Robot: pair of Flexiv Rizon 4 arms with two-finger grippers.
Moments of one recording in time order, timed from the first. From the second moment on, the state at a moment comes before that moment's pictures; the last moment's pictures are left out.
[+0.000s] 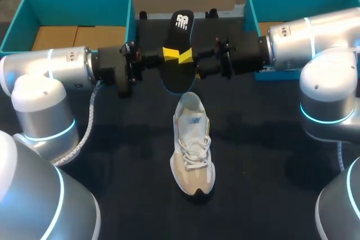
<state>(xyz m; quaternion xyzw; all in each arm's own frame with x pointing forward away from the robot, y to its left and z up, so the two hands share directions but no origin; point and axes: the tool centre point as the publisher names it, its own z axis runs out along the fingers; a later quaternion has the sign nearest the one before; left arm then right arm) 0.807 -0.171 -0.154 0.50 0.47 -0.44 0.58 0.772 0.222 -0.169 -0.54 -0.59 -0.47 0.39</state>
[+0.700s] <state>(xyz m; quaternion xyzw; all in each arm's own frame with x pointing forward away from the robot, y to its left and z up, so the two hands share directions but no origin) 0.807 -0.171 -0.154 0.50 0.47 -0.44 0.58 0.766 0.226 -0.172 -0.54 -0.58 -0.47 0.39</state>
